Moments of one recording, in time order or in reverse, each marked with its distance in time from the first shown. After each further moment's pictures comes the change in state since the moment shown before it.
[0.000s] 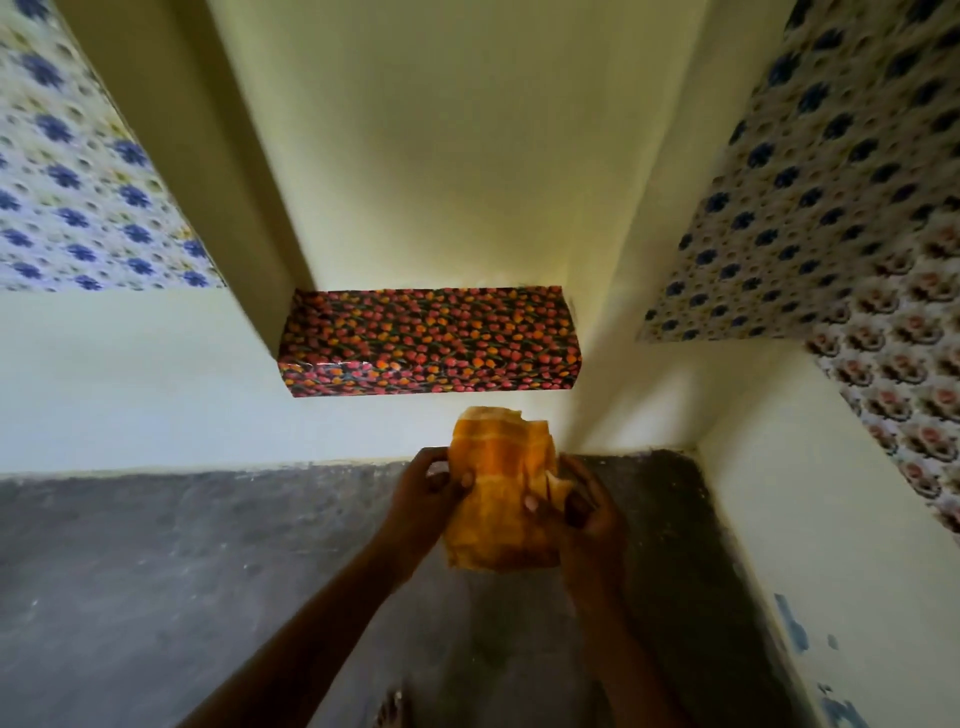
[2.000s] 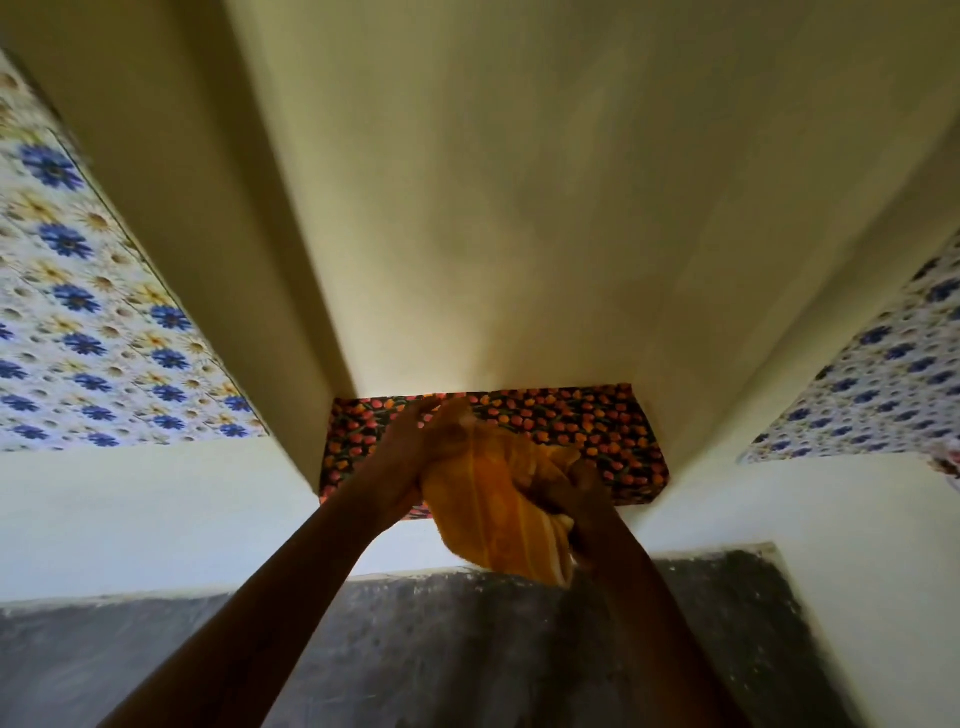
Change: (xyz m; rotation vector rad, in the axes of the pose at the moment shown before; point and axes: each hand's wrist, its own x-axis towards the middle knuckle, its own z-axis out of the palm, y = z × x) left_hand 0.262 0.225 -0.178 -0.082 -0.074 -0.062; right_hand 0.250 -0.113 0.249 0.168 -0.469 0.109
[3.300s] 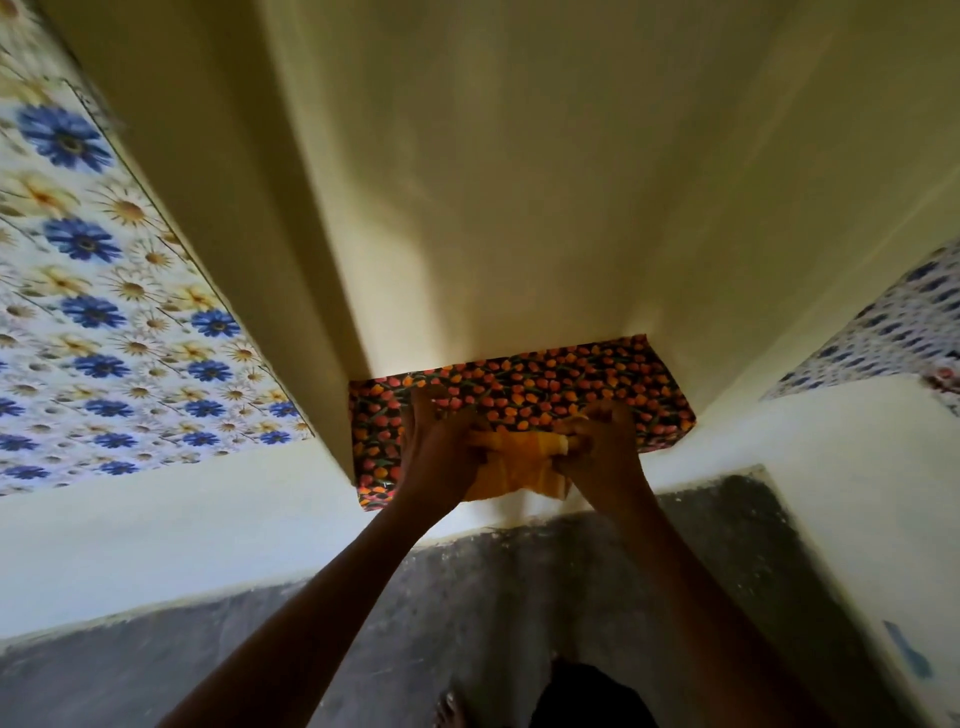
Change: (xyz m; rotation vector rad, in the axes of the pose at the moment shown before) left_hand 0.080 -0.057 -0.125 1.032 0.098 0.499; right_hand 0.078 0.056 0.085 -0.869 0.418 -0.050
